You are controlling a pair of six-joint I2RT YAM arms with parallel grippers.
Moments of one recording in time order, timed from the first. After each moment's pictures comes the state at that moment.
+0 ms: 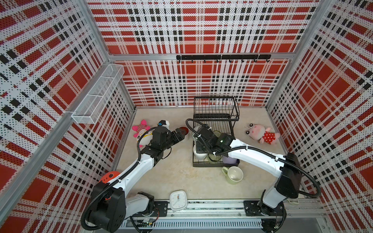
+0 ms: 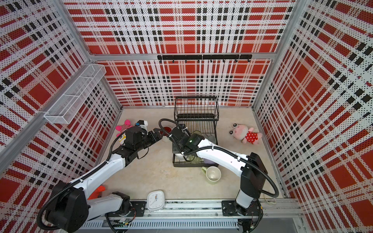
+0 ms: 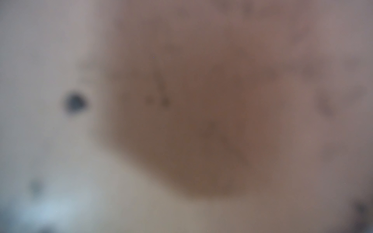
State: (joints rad) left arm -0.32 1.22 0.73 0.05 0.23 -0.81; right arm 0.97 1.68 1.48 -0.77 0.28 0.85
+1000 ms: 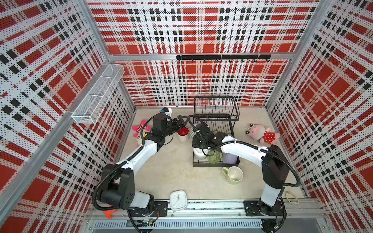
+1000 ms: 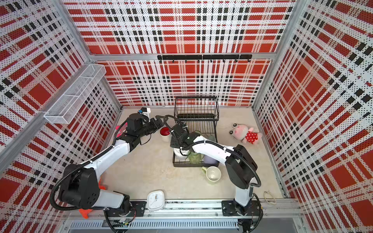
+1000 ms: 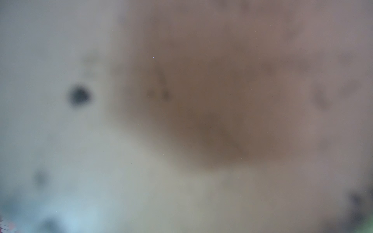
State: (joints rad) left arm -0.26 1.44 0.97 0.14 0.40 -0.81; right arm 0.86 1.81 1.41 -0.47 0.10 0.89
